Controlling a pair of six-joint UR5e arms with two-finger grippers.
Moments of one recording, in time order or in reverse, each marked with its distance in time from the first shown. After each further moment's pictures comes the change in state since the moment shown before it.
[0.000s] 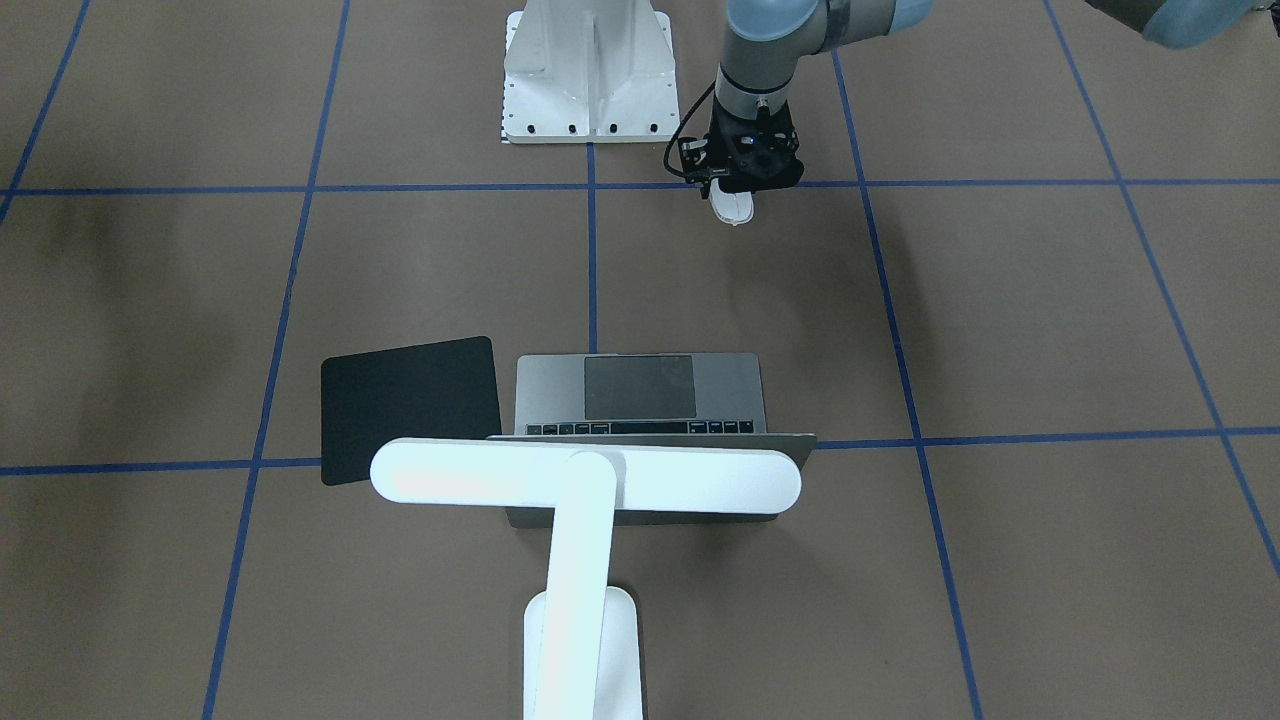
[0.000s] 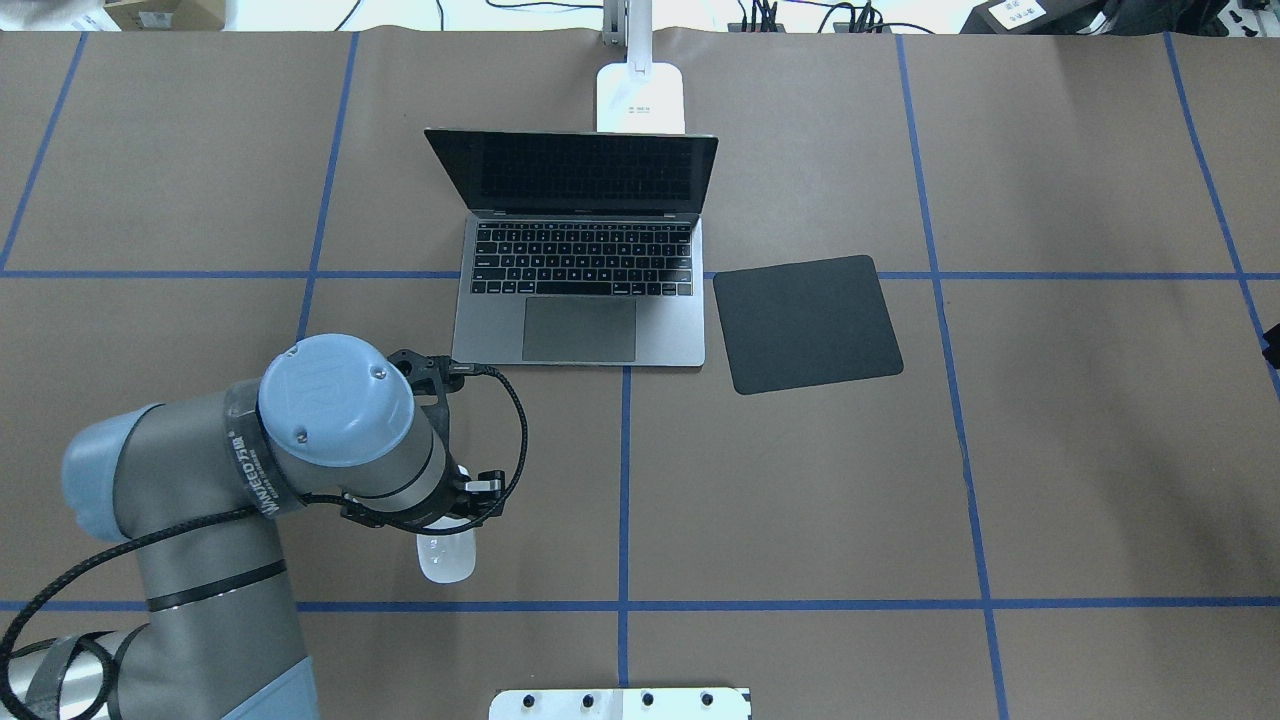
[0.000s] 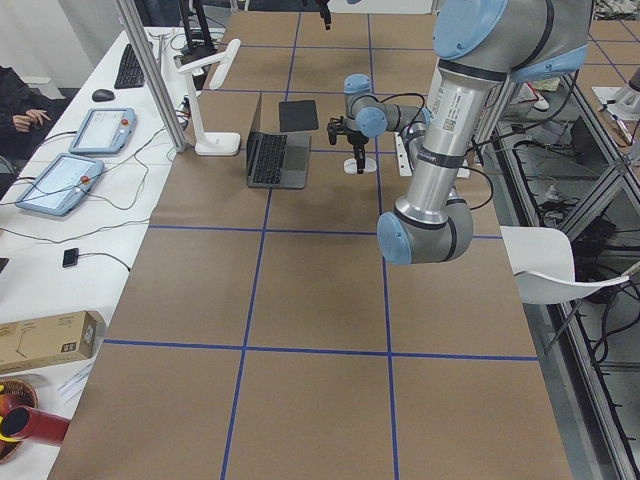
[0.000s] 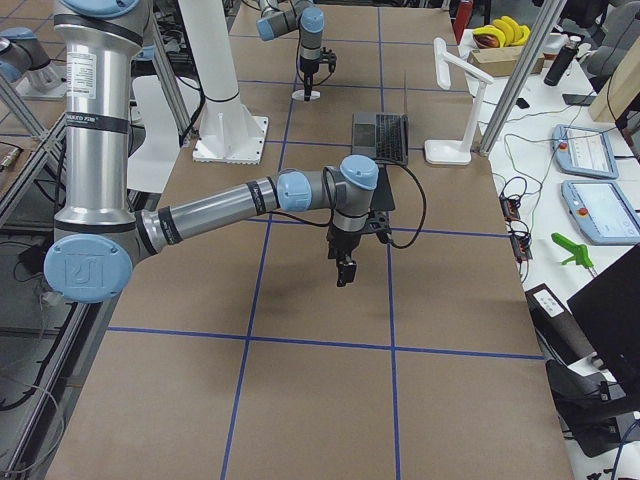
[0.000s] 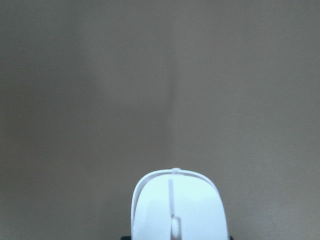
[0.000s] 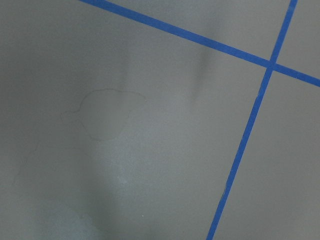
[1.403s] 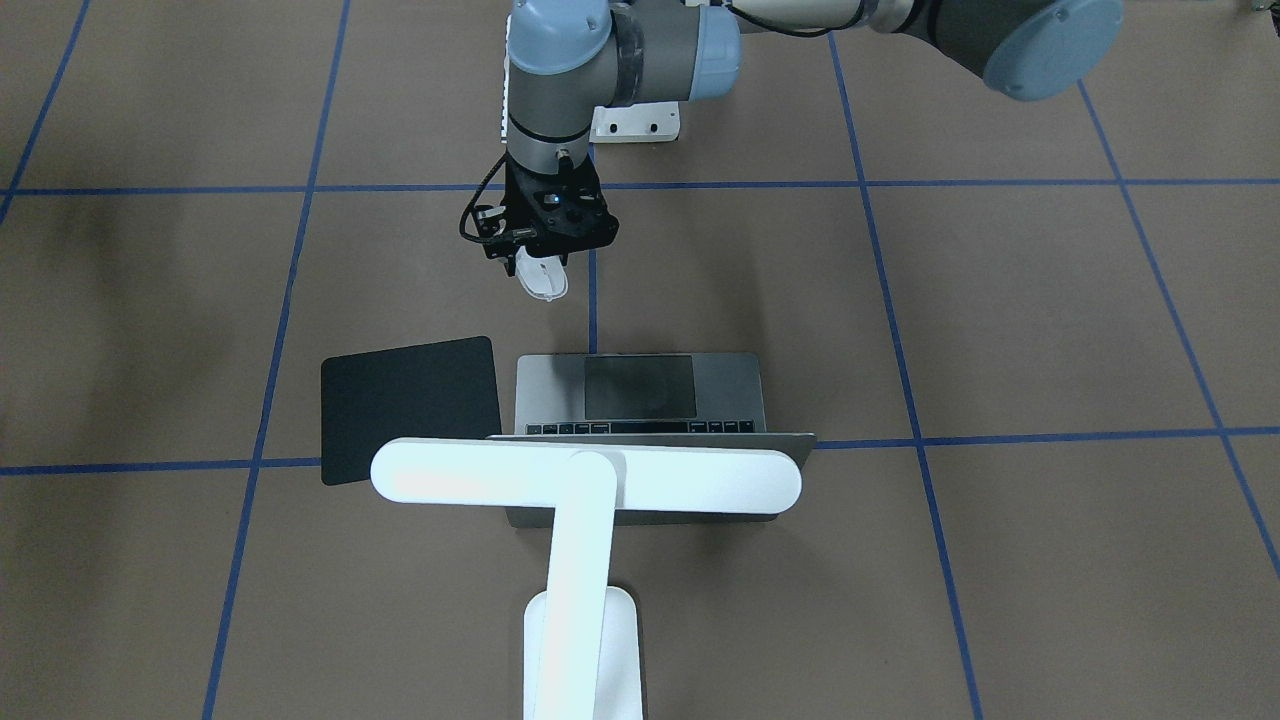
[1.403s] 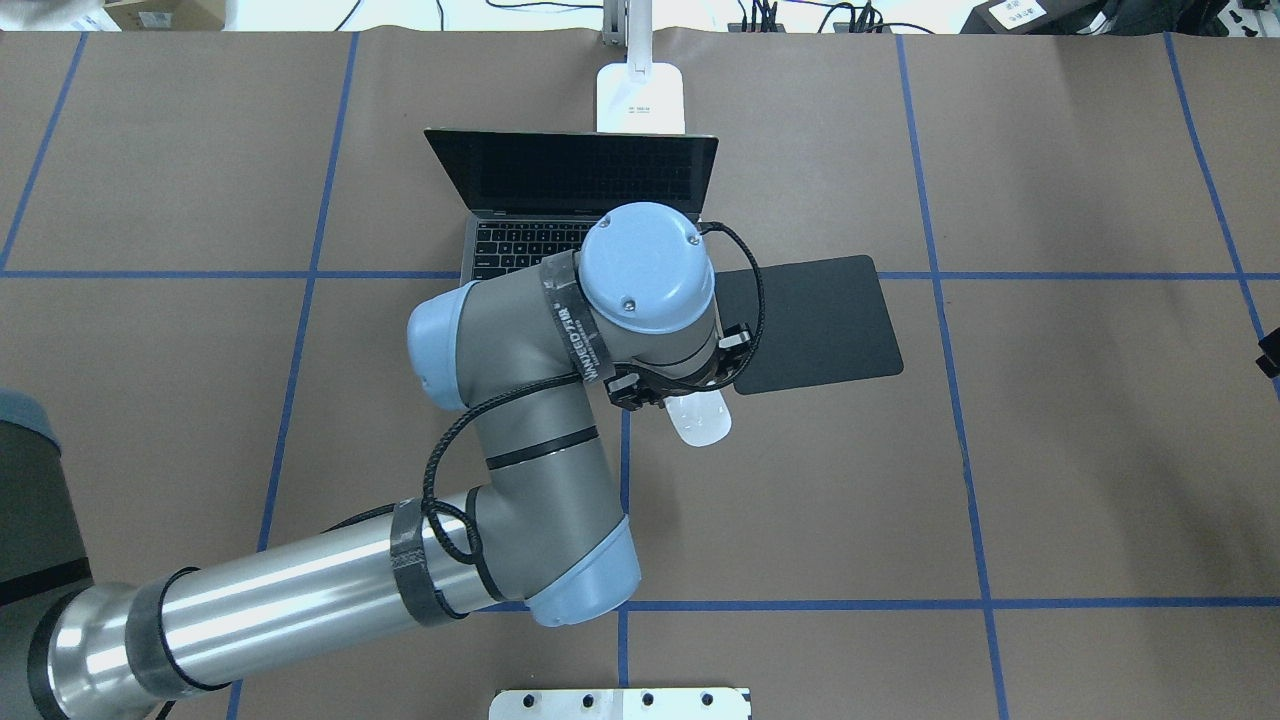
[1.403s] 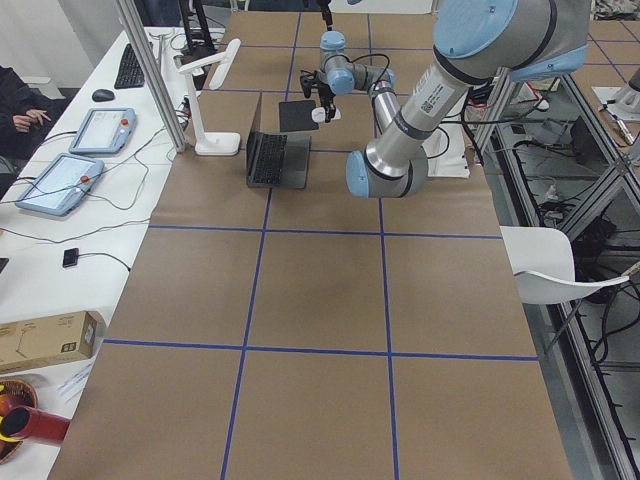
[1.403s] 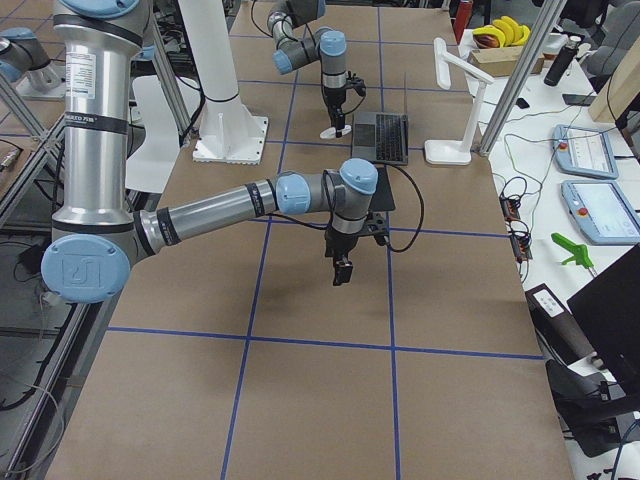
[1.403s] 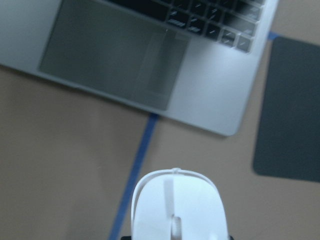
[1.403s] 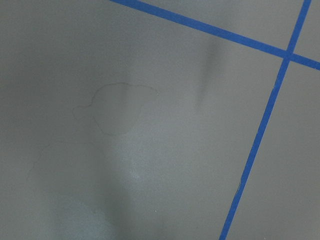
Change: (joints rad) left arm -0.047 -0.511 0.513 -0.223 0.093 -0.244; right arm 0.000 -0.009 -0.009 0.002 0.038 0.000
